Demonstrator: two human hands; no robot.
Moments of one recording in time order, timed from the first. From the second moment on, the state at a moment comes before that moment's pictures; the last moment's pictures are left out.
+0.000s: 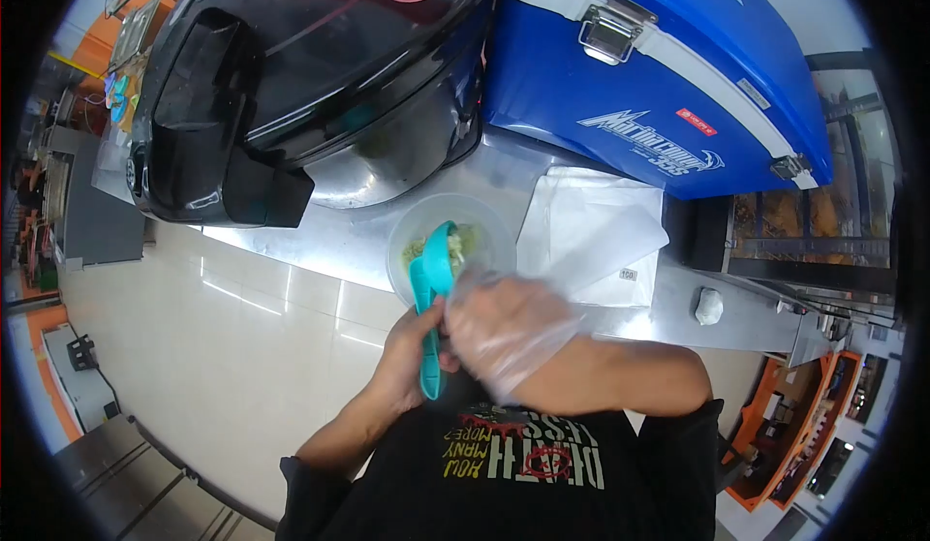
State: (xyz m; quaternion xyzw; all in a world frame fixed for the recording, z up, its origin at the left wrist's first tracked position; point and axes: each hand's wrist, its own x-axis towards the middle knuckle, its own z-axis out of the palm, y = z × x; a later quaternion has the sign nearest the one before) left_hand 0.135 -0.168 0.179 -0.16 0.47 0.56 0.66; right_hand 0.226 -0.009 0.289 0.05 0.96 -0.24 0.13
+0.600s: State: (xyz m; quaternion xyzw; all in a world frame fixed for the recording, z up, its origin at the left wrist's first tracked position) left_hand 0.111 -0.185 0.184 -0.31 0.05 0.58 0.75; right_hand 0.290 -0.020 0.233 0.20 0.97 -0.15 -0.05
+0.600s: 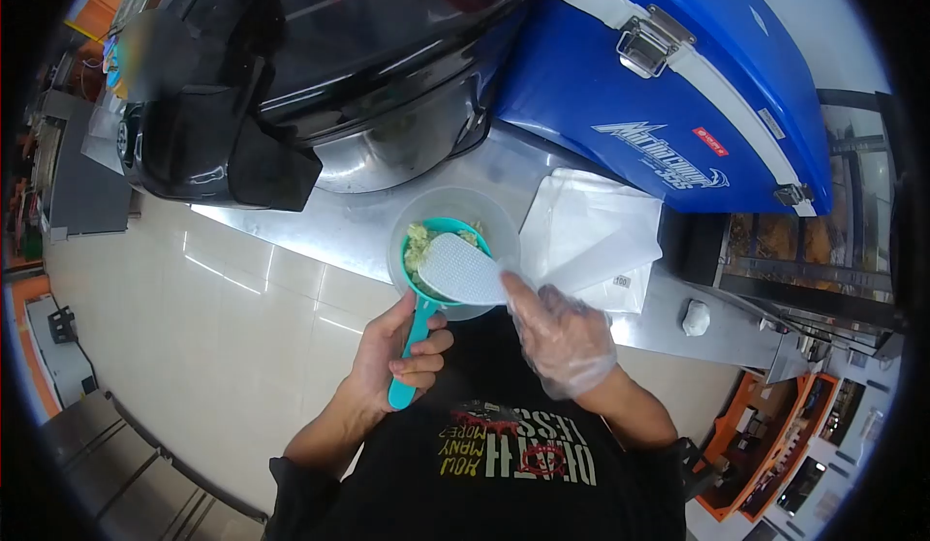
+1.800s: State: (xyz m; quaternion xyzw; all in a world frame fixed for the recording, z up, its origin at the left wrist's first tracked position) left_hand 0.061 -0.201 0.141 -0.24 -0.05 0.62 0.75; right_hand 0.179 -0.010 0.211 0.07 0.91 -0.05 0.40
